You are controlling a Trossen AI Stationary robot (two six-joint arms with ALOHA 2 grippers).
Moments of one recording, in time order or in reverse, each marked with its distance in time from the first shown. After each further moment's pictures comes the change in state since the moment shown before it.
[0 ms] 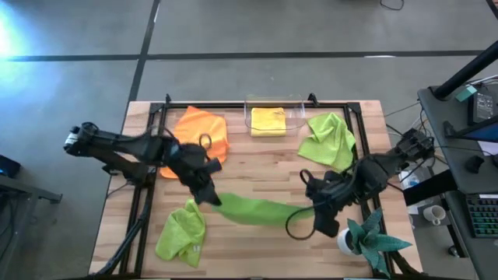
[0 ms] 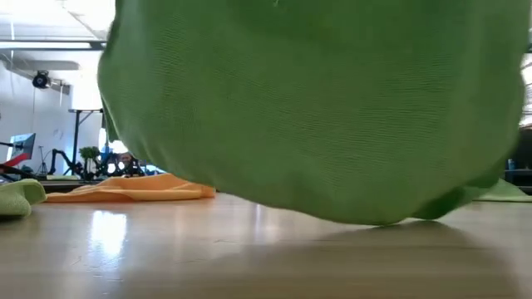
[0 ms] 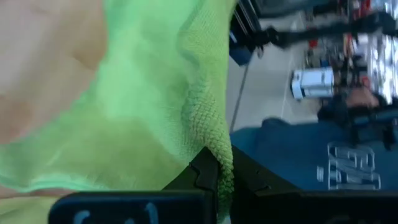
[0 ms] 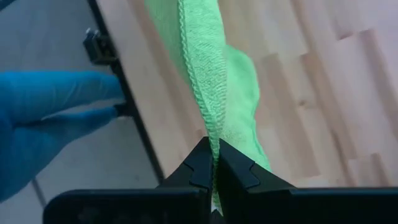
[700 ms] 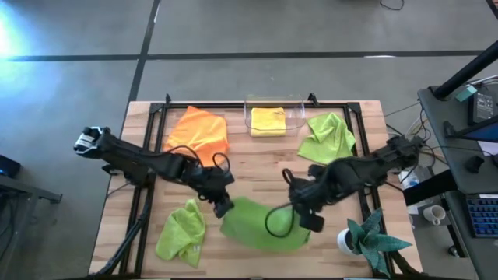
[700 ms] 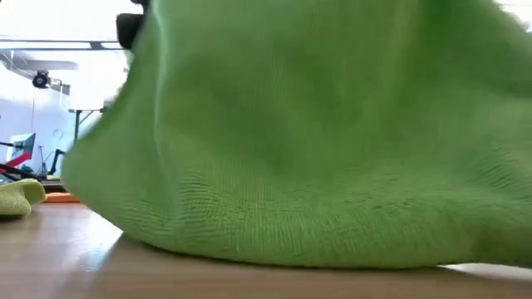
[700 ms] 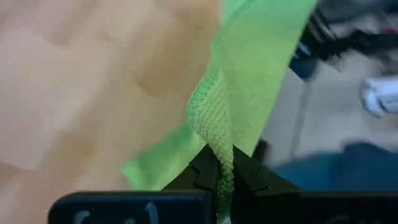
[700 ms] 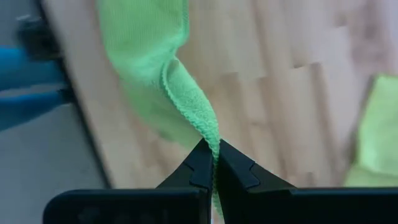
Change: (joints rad) left arm -0.048 0.137 -0.142 0.117 -0.283 0.091; right arm -0.107 0.183 0.165 -0.151 0.051 -0.238
